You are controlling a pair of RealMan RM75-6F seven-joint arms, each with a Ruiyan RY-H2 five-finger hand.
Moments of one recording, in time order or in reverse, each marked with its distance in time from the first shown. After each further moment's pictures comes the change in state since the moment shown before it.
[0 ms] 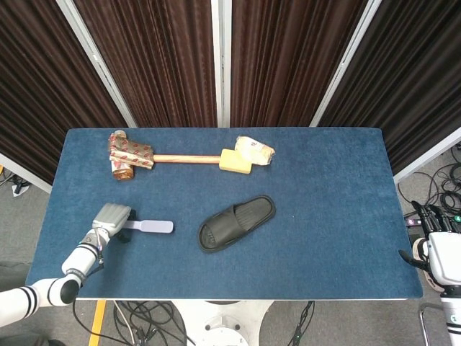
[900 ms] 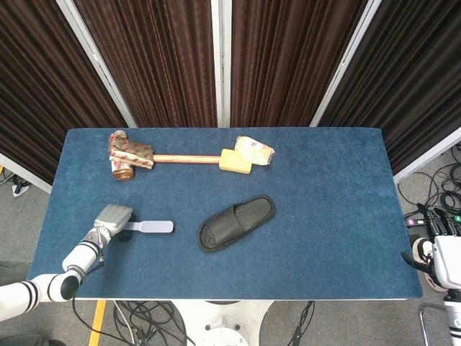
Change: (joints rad) left arm -0.058 0.015 0.049 0.003 -0.032 -0.044 -0.033; right arm -0.020 -0.005 -0.003 0.005 0.004 0.021 0.043
